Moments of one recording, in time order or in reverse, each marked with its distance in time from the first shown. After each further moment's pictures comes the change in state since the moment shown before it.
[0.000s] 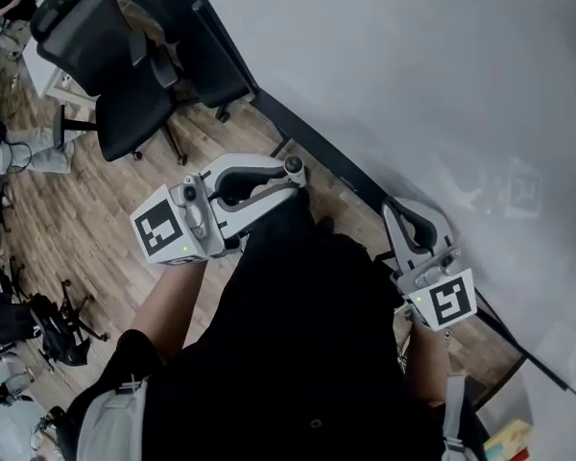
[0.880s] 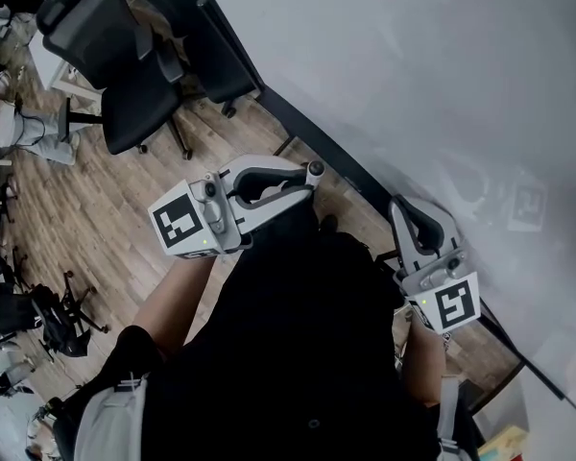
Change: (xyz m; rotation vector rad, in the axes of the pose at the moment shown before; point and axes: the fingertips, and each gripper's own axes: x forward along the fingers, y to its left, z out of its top) left arm 0.007 -0.001 -0.018 -0.038 0.079 -0.004; right arm -0.005 -0.002 0.018 -0.042 -0.025 0.020
